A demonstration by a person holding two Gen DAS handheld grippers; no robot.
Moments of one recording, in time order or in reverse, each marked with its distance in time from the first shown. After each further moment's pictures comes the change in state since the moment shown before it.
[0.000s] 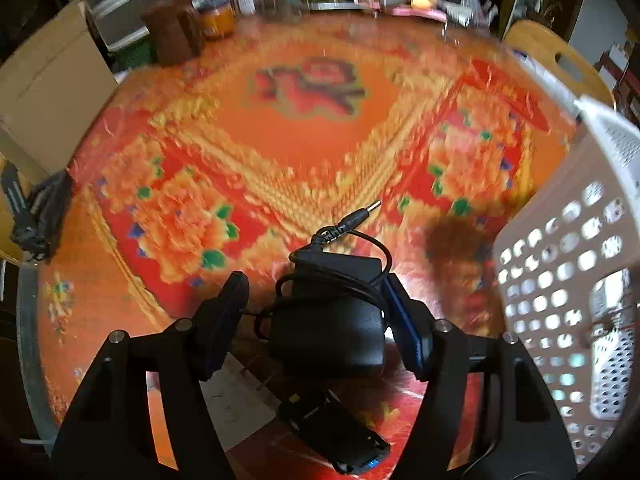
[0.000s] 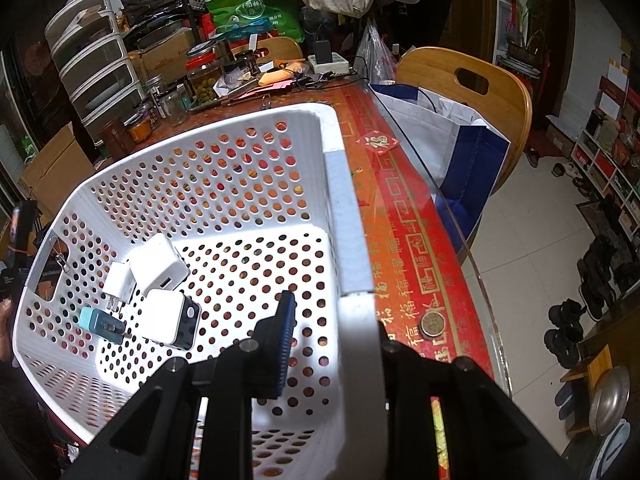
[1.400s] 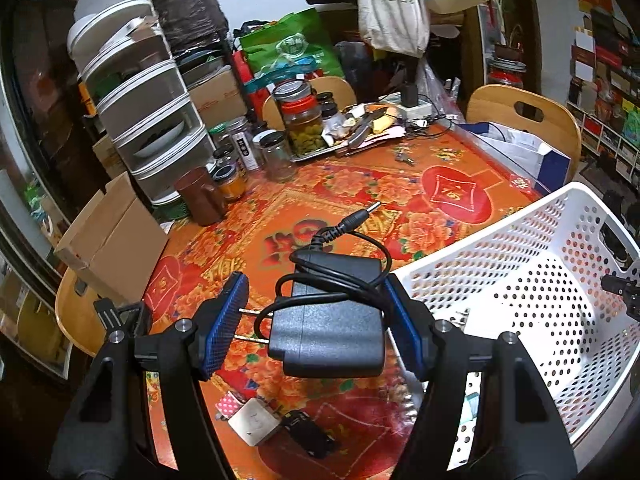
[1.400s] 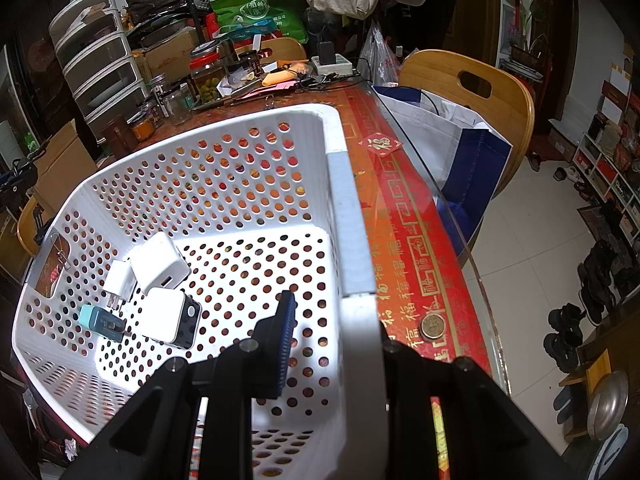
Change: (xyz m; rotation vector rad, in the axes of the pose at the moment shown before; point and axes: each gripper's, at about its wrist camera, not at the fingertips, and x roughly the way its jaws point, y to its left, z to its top) left arm -0.172 -0.101 0.030 0.185 -0.366 0.153; right arm -0.002 0.004 0.001 -0.009 -0.006 0.003
